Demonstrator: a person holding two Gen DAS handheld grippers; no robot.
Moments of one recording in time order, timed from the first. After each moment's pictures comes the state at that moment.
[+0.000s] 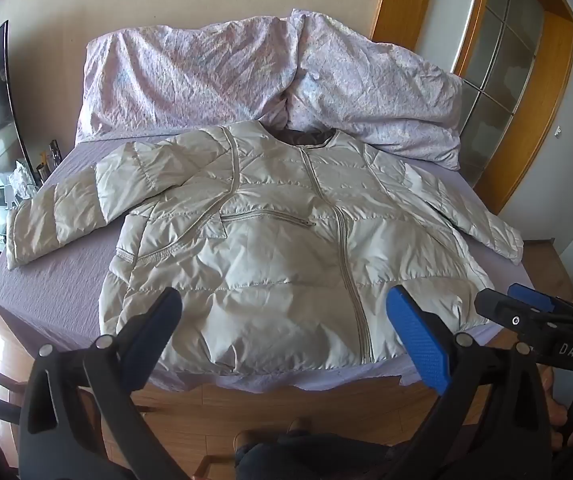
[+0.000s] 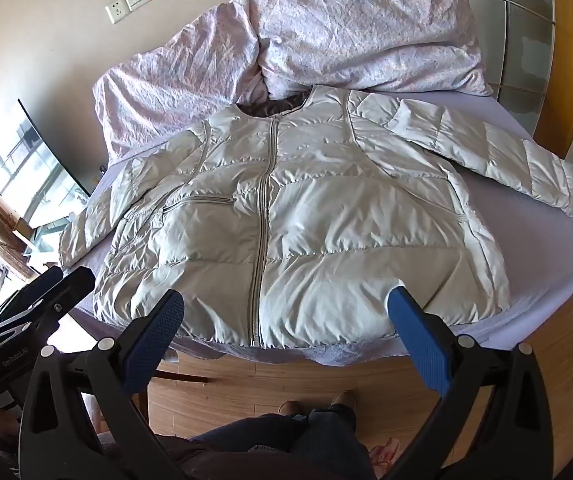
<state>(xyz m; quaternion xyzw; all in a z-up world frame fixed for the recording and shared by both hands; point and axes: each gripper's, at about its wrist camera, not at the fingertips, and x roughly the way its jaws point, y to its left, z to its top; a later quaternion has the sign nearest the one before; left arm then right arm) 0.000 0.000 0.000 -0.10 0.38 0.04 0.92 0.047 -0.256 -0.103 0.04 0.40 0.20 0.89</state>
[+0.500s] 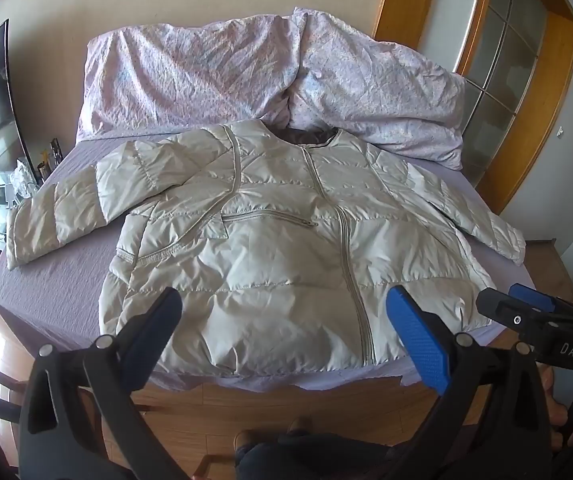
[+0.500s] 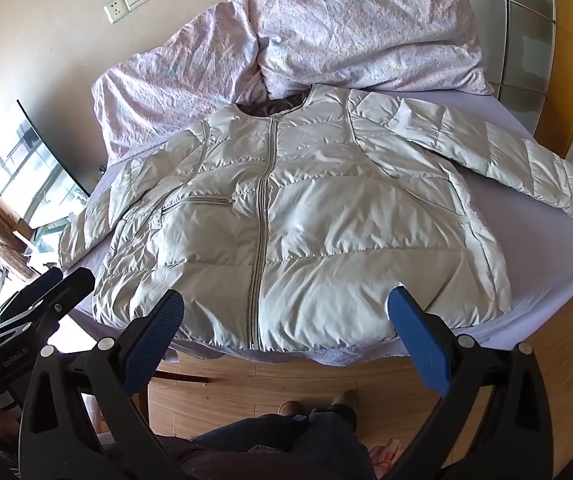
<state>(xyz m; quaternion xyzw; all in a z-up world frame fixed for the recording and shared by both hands) -0.001 0.000 0.000 -0.10 0.38 0.04 0.92 0.051 -0.254 -0.104 0.04 0.40 0.20 0.89</state>
